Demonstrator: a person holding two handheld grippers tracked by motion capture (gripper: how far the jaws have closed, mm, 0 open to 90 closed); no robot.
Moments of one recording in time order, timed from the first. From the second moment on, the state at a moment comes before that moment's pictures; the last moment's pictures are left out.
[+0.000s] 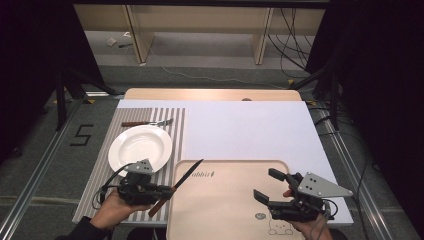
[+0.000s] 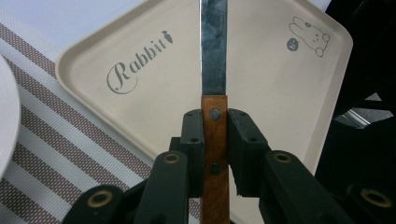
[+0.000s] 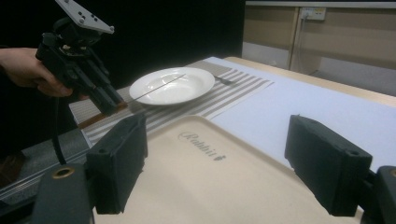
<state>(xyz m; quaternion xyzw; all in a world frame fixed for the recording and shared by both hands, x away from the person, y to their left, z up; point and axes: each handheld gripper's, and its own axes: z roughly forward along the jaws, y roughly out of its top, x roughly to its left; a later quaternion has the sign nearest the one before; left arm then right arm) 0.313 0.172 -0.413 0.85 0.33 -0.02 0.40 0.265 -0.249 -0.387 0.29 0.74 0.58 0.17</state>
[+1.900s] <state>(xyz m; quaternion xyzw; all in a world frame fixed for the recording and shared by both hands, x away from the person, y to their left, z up) 0.311 0.093 -0.437 0.88 0.28 -0.08 0.37 0.265 -0.248 -0.388 0.29 0.75 0.58 0.17</state>
